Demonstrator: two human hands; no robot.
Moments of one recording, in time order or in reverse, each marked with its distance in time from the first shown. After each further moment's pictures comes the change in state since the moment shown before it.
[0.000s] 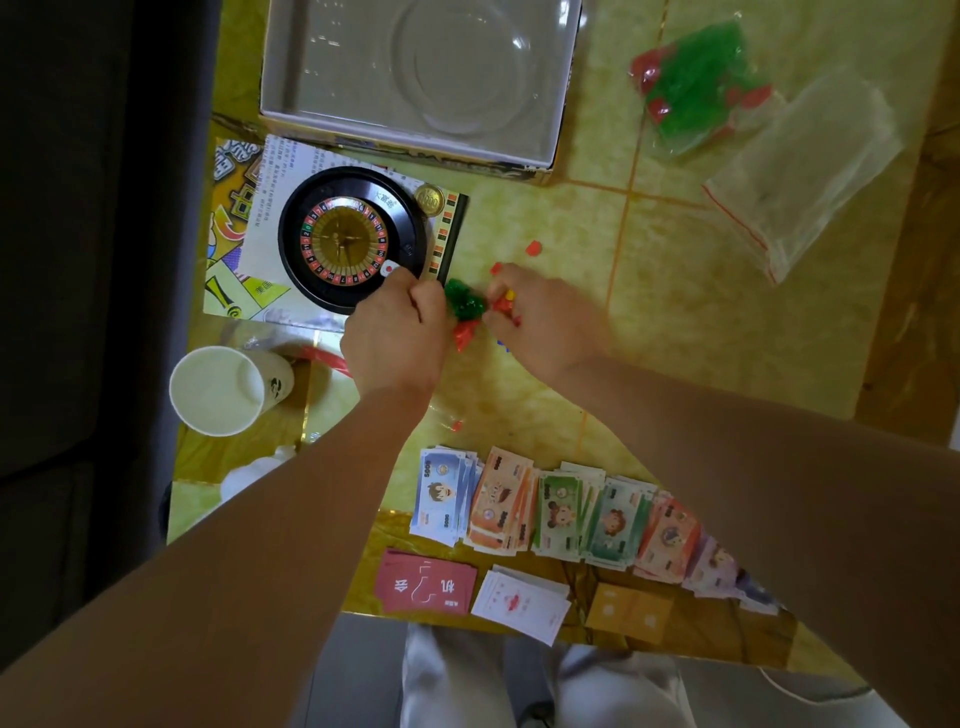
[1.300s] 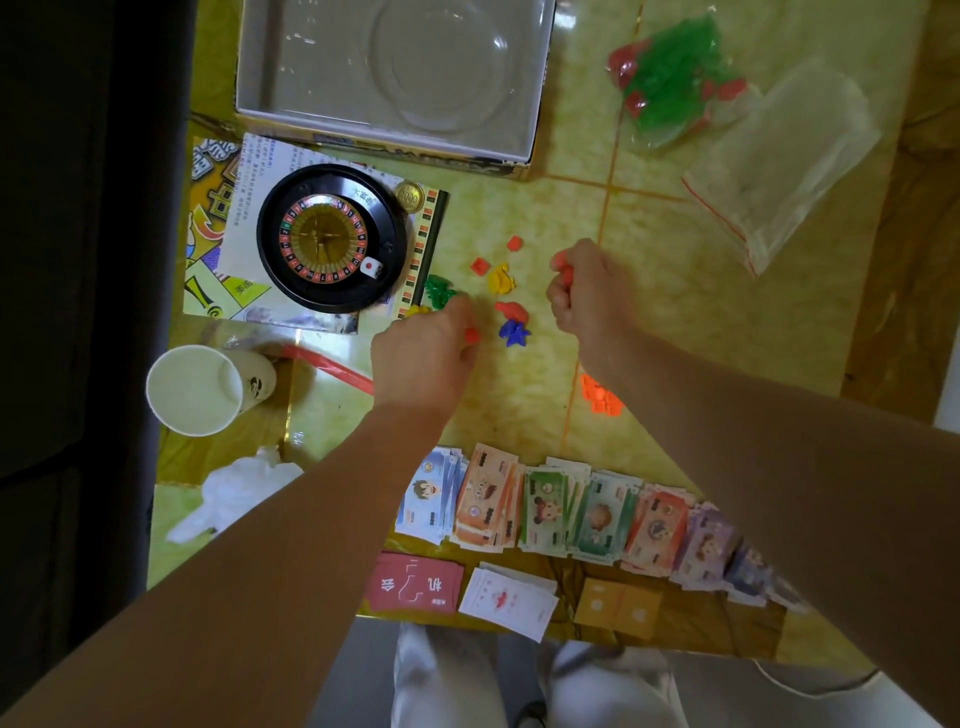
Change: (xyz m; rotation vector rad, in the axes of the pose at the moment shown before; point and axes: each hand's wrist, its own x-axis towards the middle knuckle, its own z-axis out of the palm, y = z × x) left_hand -0.015 -0.007 0.030 0.431 -0.186 0.382; right_hand 0.002 0.025 -0.020 1.119 0.255 0.645
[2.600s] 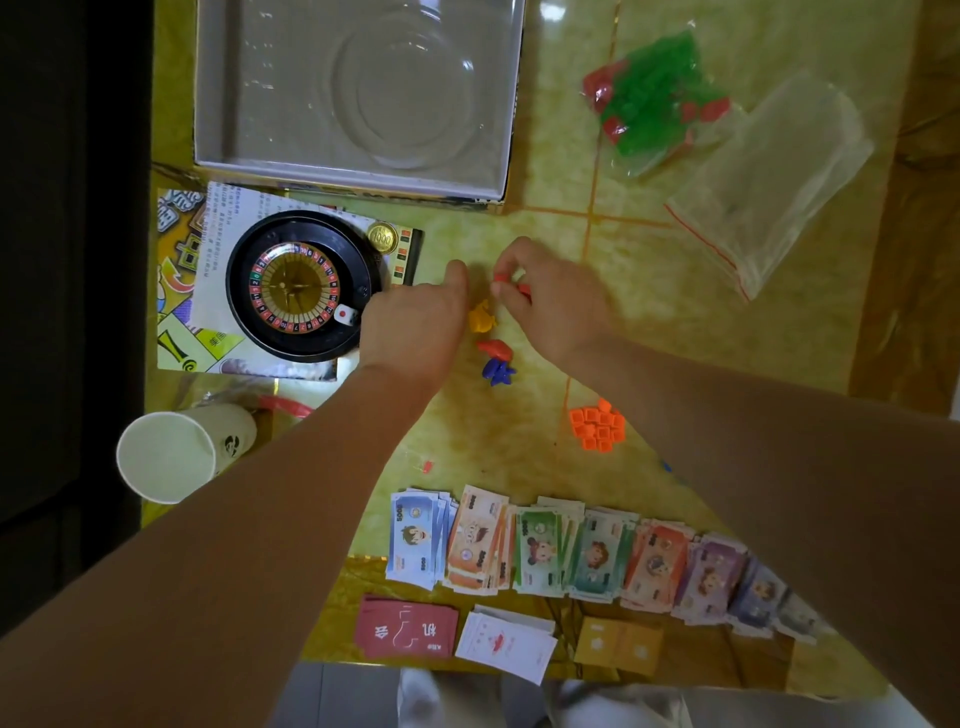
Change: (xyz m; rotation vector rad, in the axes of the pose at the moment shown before) left_hand 0.065 0.025 -0.029 0.467 -0.123 0.180; right_hand 0.041 -0.006 0.000 -0.944 -0.174 -0.637
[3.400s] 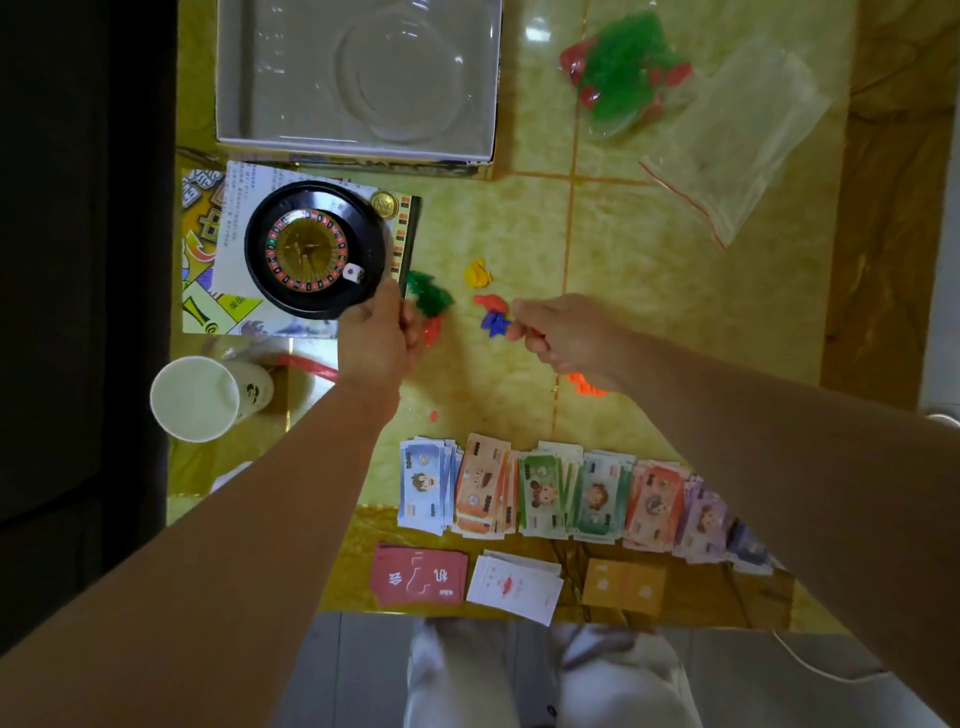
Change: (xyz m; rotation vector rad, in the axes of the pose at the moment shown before) left_hand -0.067 -0.007 0.011 -1.842 0.067 -0.721; right_hand -0.072 -0.004 -0.009 0.707 -0.379 0.516
